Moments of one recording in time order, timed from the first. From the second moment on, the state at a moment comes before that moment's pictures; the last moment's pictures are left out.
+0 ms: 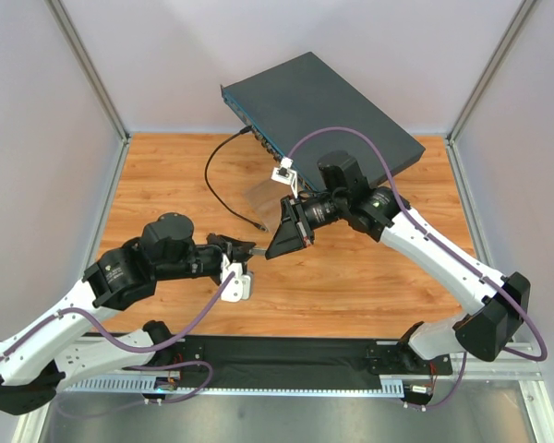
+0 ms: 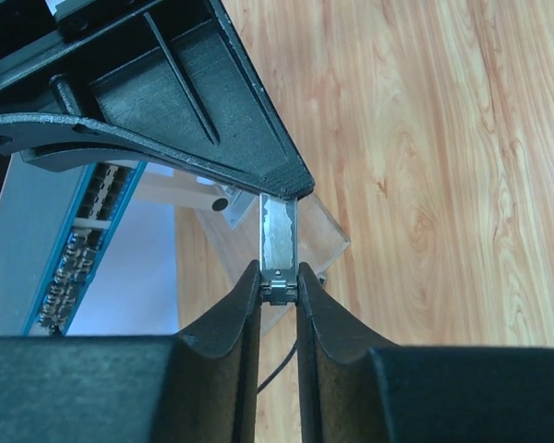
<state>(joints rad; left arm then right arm) -0.95 0.83 1.11 -0.71 0.29 0.99 0.74 1.41 1.39 -0.54 -1.01 0.43</state>
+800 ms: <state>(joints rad) -0.82 1.01 1.25 -0.77 0.26 0.41 0.47 1.12 1.51 -0.60 -0.72 0.39</state>
